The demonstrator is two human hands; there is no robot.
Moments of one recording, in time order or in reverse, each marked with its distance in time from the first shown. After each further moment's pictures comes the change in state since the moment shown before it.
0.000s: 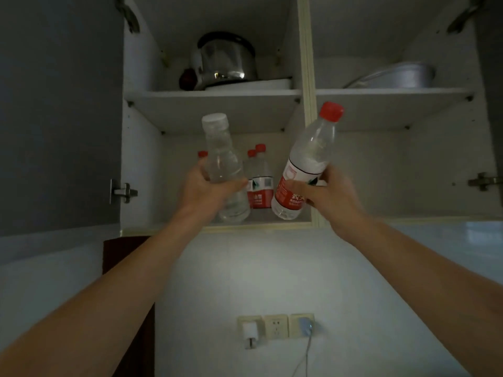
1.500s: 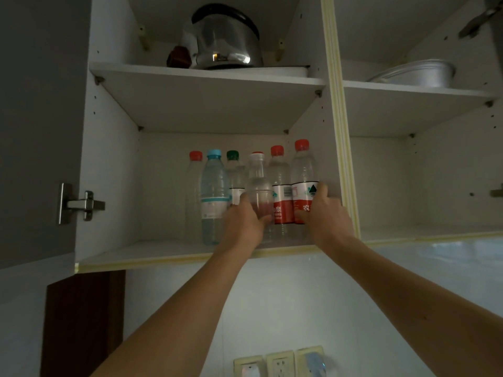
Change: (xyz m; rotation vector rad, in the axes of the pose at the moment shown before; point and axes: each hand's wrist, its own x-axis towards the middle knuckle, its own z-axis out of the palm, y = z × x) left_hand 0.086 -0.134 0.080 0.449 -0.138 0.046; right_hand 0.081 0.097 0.077 -1.011 0.245 0.054
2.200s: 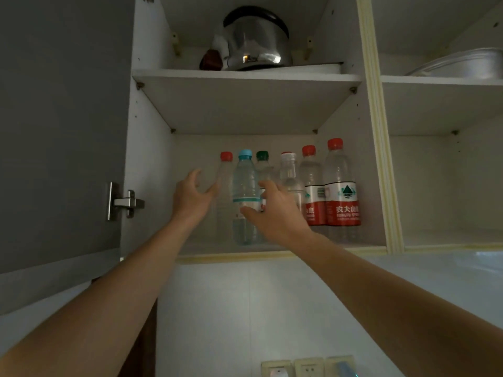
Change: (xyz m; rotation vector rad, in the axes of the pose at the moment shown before) left_hand 0.047 -0.076 -0.127 -0.102 0.210 -0.112; right_hand -0.030 -0.119 0.032 0.381 -0.291 -0.320
